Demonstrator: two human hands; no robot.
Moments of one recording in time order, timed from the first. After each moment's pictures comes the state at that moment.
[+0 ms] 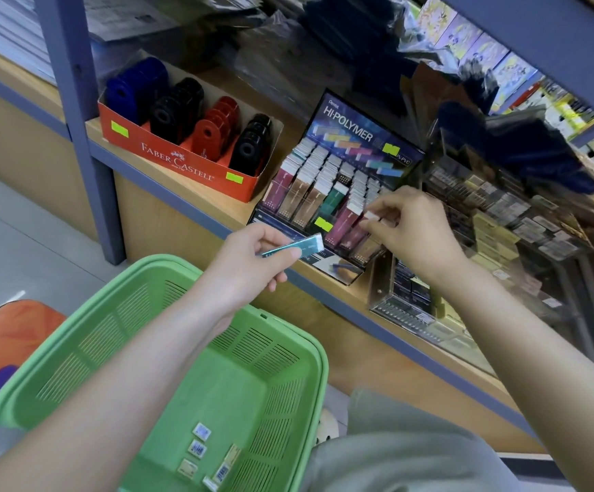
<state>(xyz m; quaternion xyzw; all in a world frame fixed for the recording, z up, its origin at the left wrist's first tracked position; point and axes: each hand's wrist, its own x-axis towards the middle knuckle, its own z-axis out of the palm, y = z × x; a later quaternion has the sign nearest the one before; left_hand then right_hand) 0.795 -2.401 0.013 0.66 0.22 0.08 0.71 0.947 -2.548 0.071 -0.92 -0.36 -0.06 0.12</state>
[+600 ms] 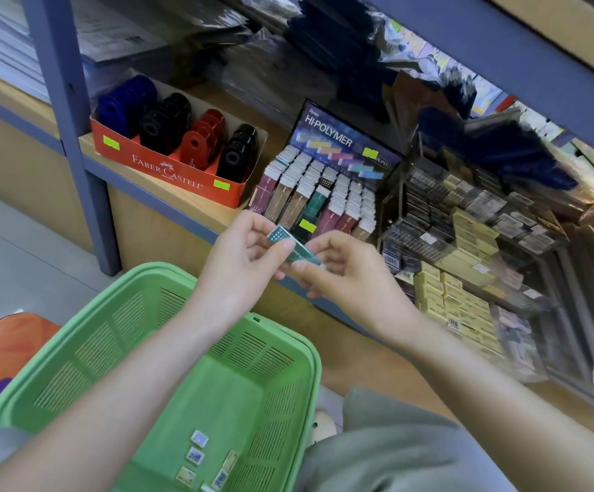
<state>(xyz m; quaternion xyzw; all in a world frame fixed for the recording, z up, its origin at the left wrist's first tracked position) 0.787 -2.417 0.021 0.67 0.17 0.19 0.69 0.861 -2.544 0.059 -0.85 -0.30 0.17 0.39</state>
